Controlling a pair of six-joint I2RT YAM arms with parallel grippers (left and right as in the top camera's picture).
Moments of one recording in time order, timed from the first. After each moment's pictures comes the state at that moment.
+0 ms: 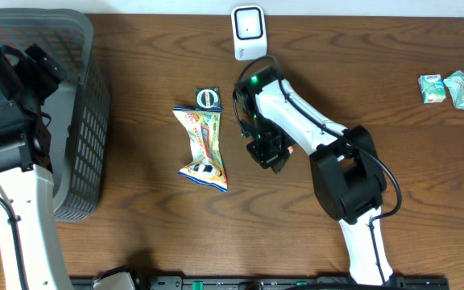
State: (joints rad) left arm 0.33 1.29 1.35 -0.55 -0.14 -0.35; right arm 0.57 2.26 1.81 -1.55 -0.04 -0.01
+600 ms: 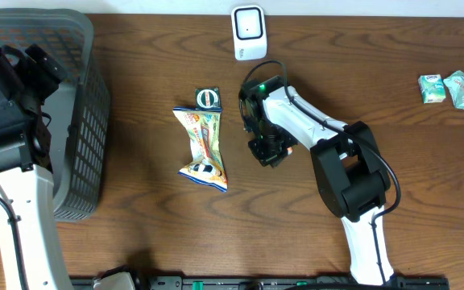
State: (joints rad) left arm 0.33 1.29 1.35 -0.55 -0.14 -0.35; right arm 0.54 2.26 1.69 -1.27 -0.04 0.03
